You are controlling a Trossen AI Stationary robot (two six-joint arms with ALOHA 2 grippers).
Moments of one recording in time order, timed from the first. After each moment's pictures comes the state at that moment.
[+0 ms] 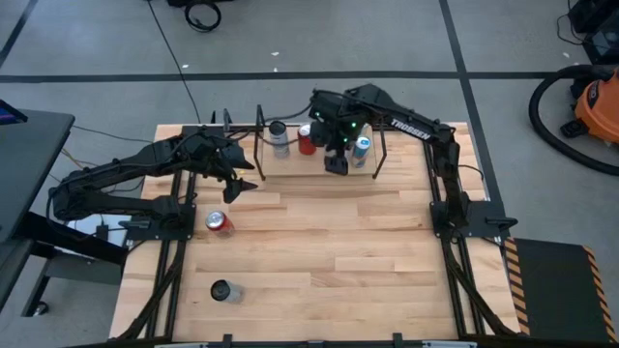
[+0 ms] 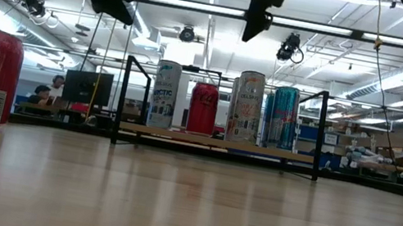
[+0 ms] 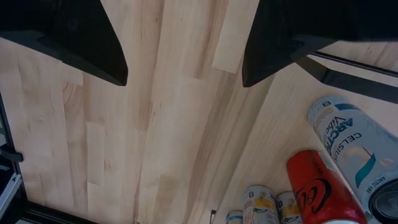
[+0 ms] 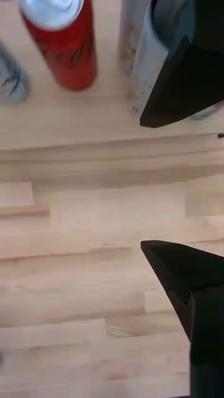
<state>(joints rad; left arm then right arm) 0.37 0.97 0.95 -0.68 0.20 -0.03 -0.30 2.03 2.35 -1.57 -0.21 -0.18</state>
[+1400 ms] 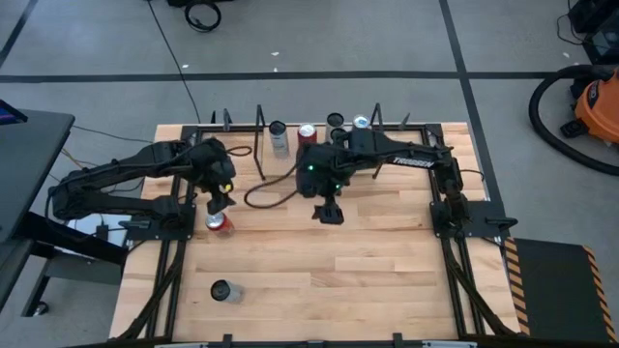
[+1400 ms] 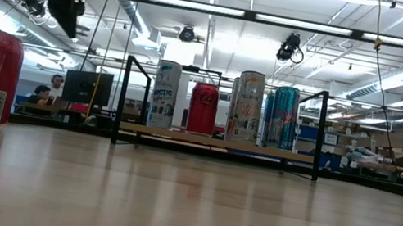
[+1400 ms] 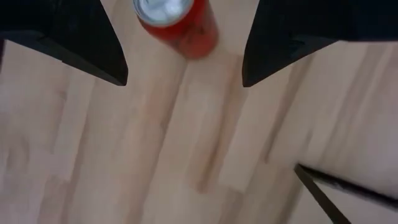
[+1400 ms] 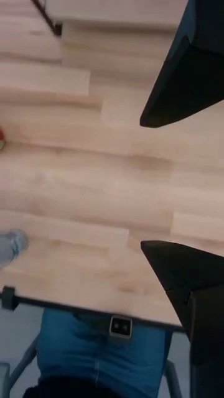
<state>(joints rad) 0.33 0.97 0.95 -1.08 0.19 -0.07 0.02 2.03 2.35 -1.41 -0.26 -0.03</state>
